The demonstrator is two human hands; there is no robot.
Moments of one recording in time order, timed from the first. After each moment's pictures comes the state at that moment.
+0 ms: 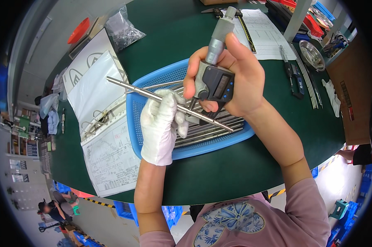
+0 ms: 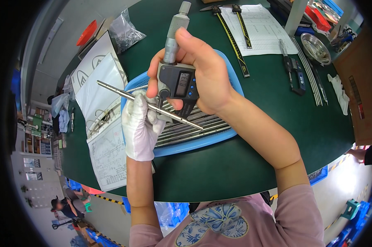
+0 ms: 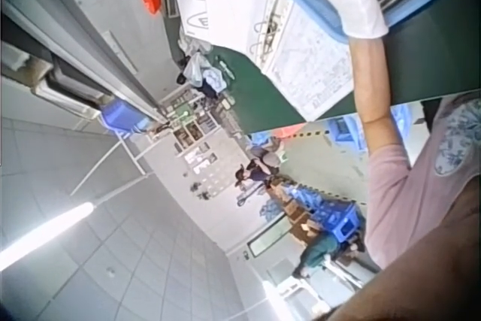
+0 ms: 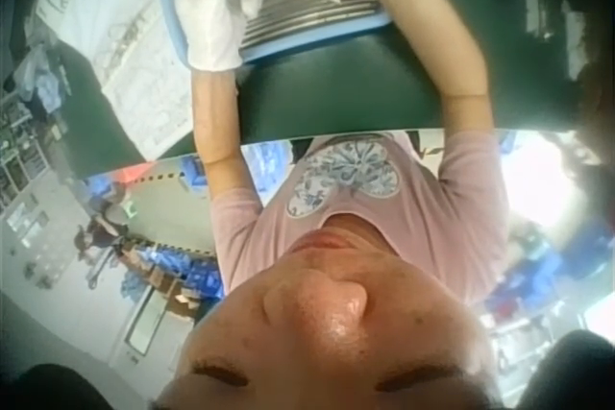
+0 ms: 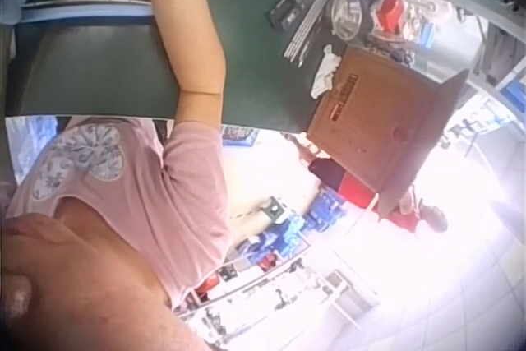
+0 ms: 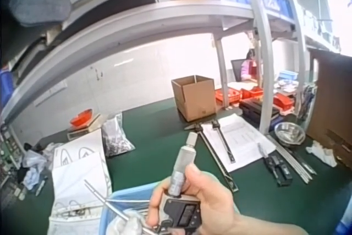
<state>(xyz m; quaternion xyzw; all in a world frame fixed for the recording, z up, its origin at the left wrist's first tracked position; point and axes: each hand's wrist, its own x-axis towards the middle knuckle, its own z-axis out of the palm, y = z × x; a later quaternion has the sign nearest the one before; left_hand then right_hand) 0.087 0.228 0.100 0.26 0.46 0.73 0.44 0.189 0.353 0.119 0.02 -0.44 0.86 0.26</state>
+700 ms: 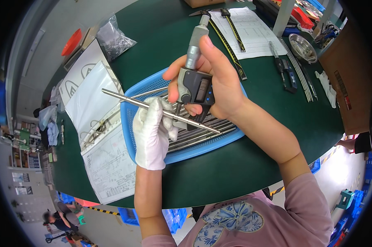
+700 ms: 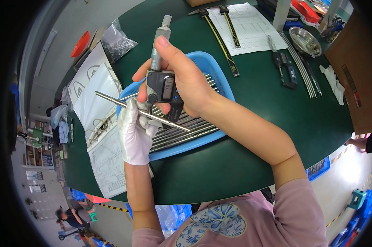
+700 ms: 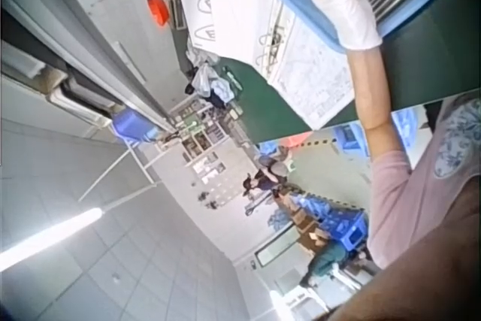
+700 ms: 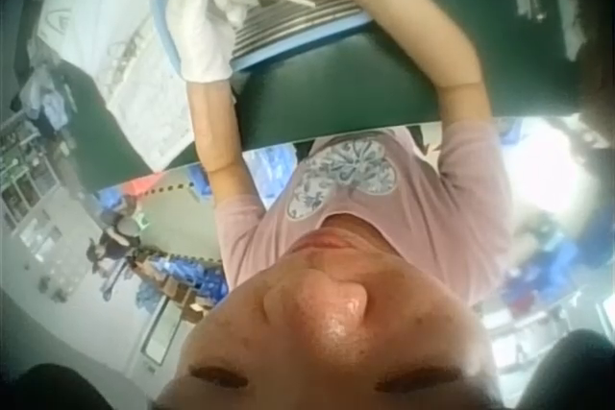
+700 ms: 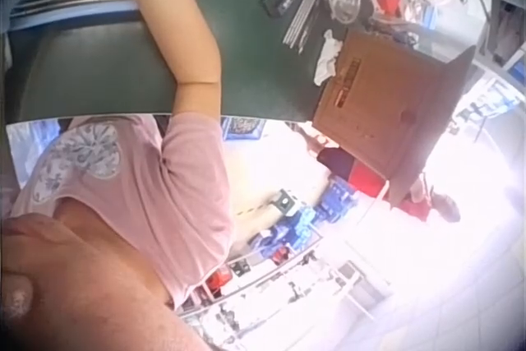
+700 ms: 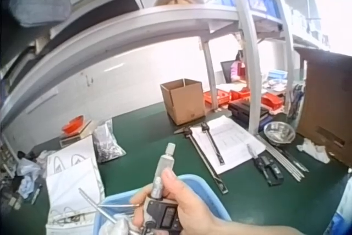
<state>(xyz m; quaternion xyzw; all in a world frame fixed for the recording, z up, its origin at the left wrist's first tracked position) 0.085 0.229 0.097 0.26 0.47 0.73 0.43 0.187 0.347 0.119 -0.05 -0.47 0.84 0.27</state>
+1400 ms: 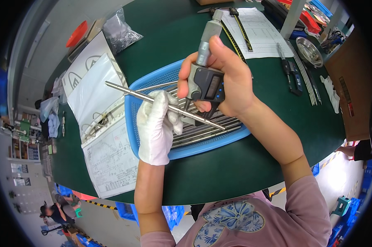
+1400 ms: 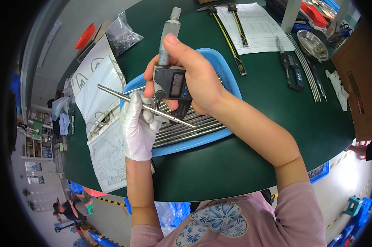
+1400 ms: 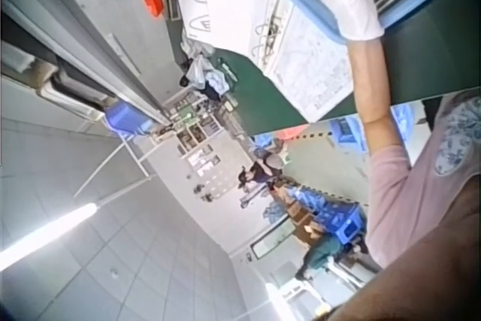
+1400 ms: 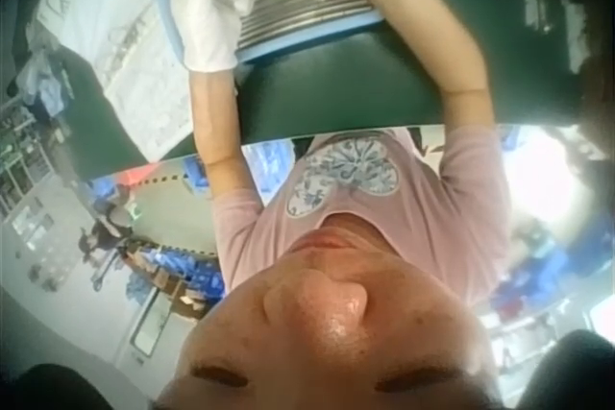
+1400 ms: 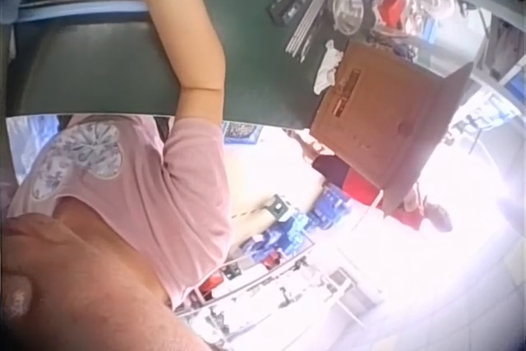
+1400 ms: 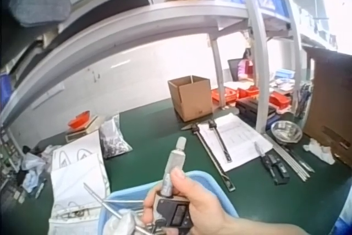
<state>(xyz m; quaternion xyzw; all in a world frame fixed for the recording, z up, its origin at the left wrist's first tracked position) 0.083 0.229 0.098 0.26 0.44 0.74 0.44 0.188 0.348 0.117 -0.05 -0.46 0.84 0.27</state>
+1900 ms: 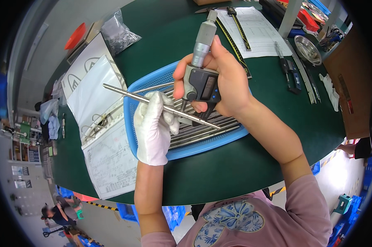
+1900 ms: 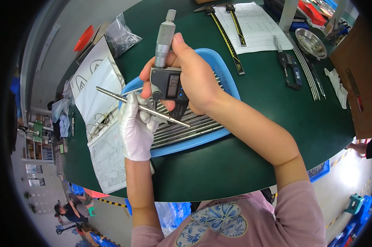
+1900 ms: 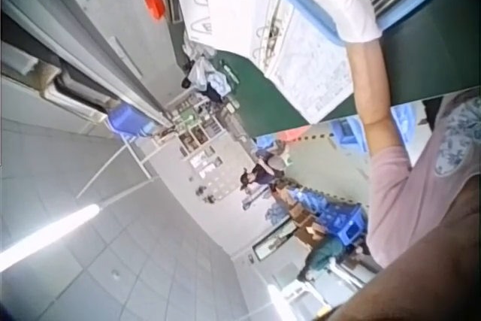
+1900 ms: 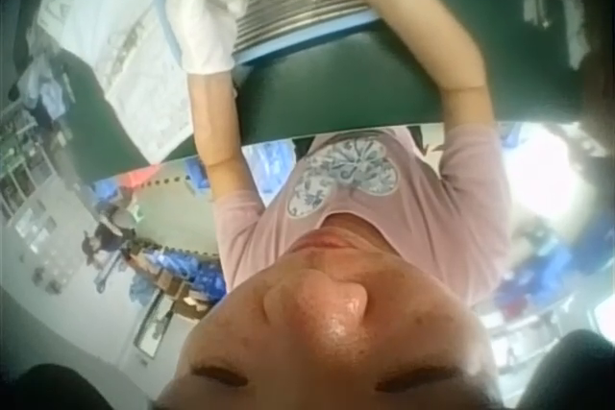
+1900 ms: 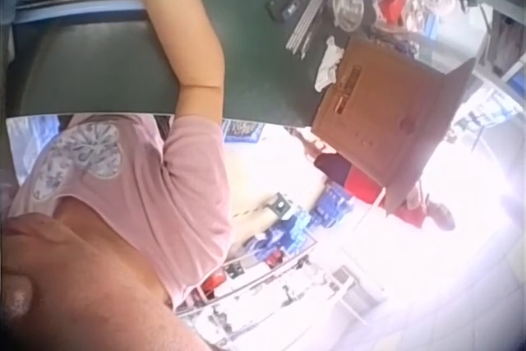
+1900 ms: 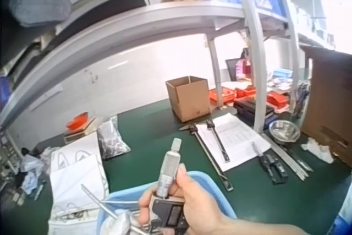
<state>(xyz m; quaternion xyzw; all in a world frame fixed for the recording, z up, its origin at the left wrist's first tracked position) 0.083 0.231 0.096 0.25 0.45 0.75 0.42 0.187 0.348 0.115 -0.05 -0.45 0.85 0.27</state>
